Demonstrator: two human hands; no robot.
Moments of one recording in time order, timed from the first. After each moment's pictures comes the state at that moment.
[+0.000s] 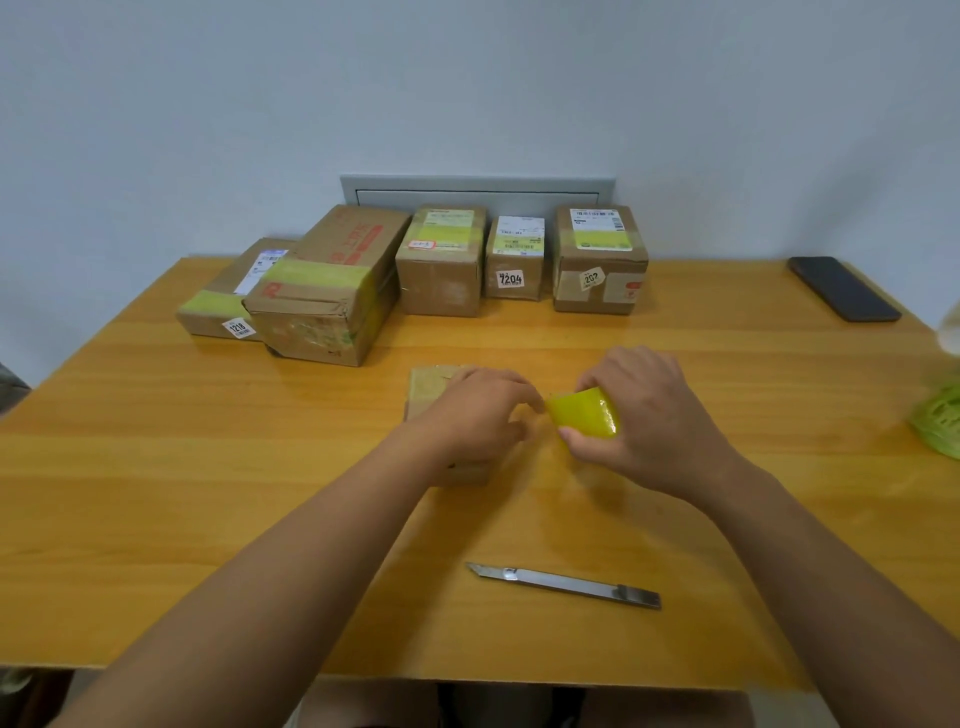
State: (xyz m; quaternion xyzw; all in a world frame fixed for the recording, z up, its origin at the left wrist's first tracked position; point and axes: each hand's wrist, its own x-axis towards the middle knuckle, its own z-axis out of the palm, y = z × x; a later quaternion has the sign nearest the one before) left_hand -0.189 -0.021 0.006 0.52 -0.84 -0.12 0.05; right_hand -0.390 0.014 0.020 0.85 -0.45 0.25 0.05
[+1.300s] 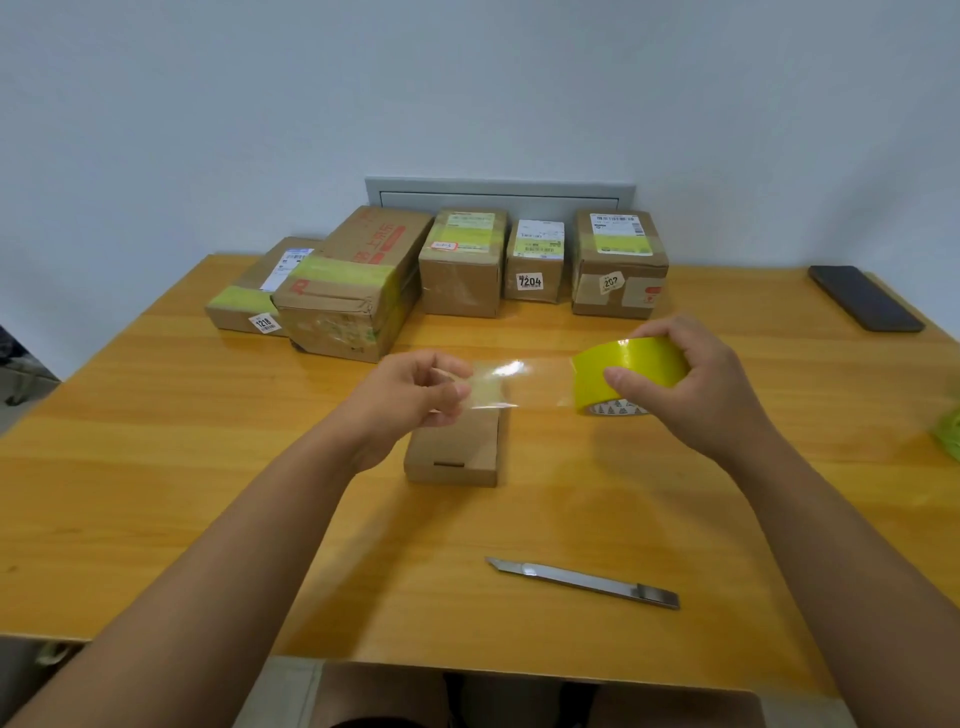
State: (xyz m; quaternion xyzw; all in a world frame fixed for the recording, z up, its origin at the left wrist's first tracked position) left_hand -0.114 0.022 0.035 0.56 -0.54 -0.50 0.38; right_hand -0.396 0.007 0.038 0.73 -0.50 0.42 -0.19
